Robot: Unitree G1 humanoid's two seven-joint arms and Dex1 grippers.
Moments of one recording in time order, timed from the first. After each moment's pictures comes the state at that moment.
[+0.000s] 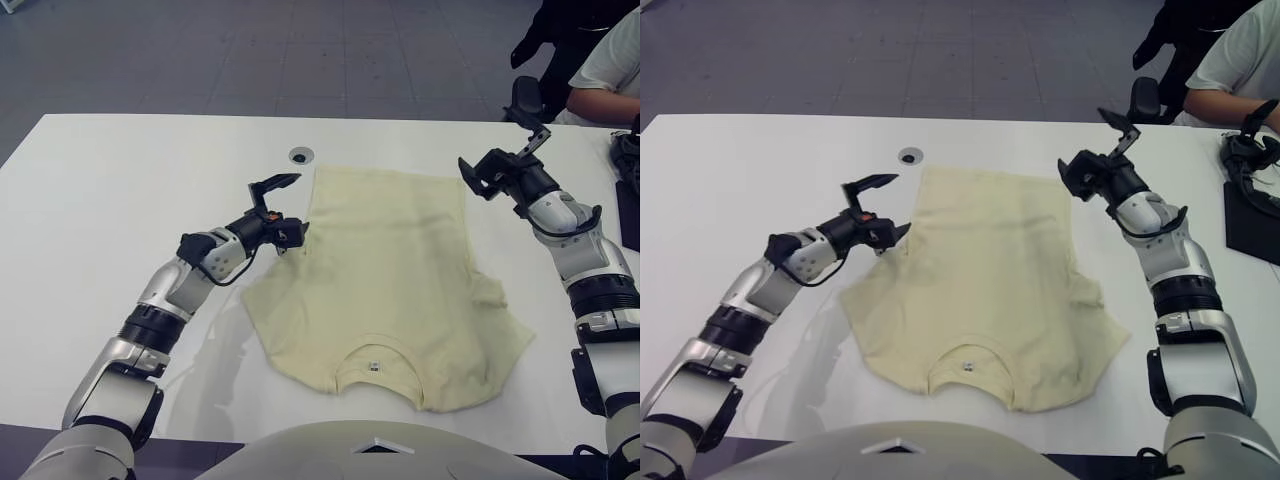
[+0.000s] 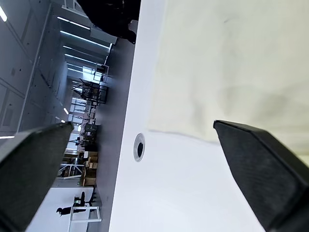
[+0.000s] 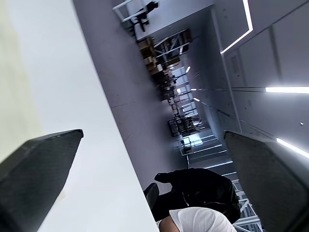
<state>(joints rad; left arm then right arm) -0.35 0.58 -0.31 0.17 0.55 -0.36 -0.33 -0.55 -0.71 0.11 0.62 -0.37 -0.47 0.11</state>
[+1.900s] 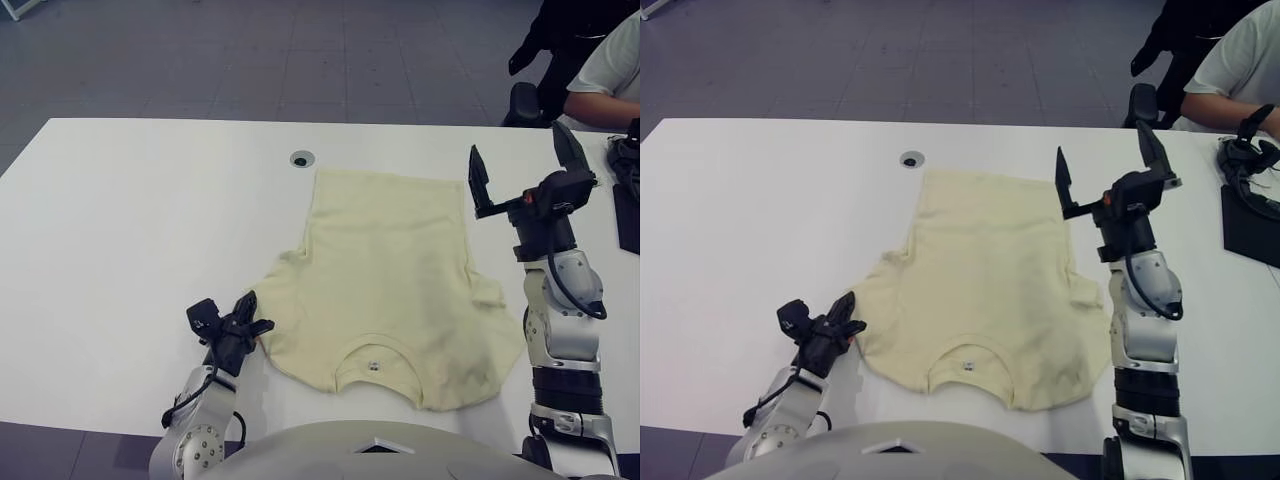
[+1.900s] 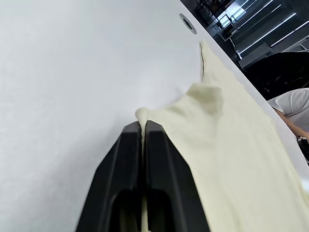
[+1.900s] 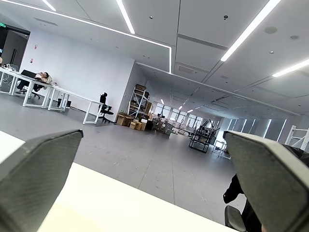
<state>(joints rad) 0.57 -0.07 0.07 -0.50 -0.63 0.44 -0.05 -0.08 -0.38 -0.18 -0.13 0.18 -0.25 0.26</state>
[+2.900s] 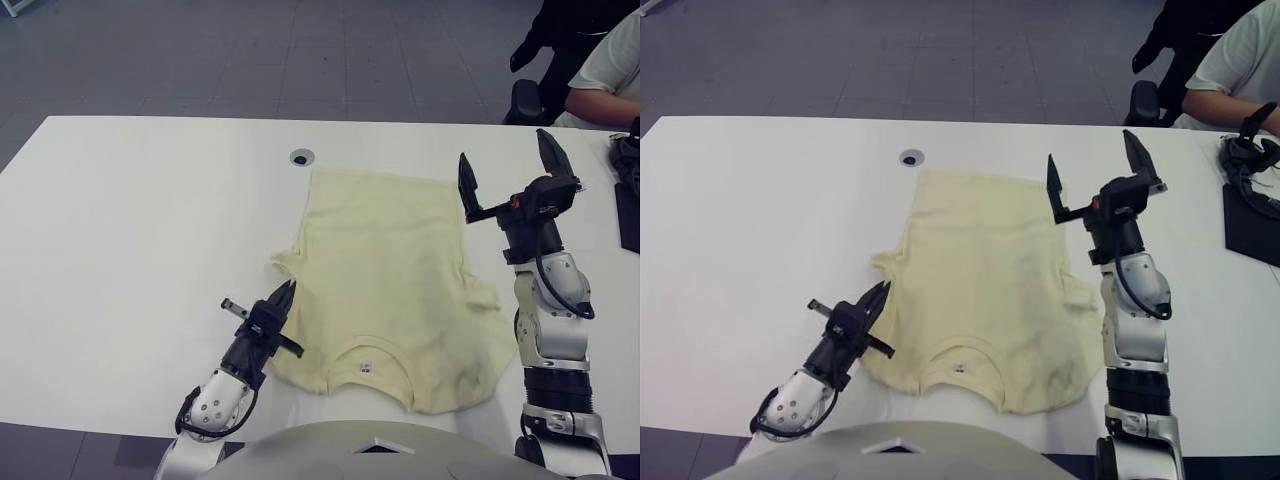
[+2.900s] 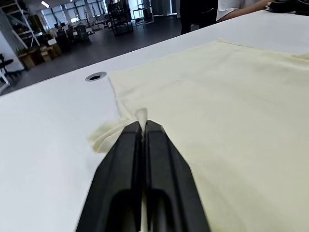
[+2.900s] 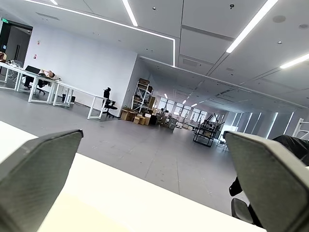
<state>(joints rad) 0.55 0.29 -0.31 -0.52 0.19 -0.08 -0.22 -0.08 -0.35 -0.17 -0.10 0.16 -0.25 0.28</state>
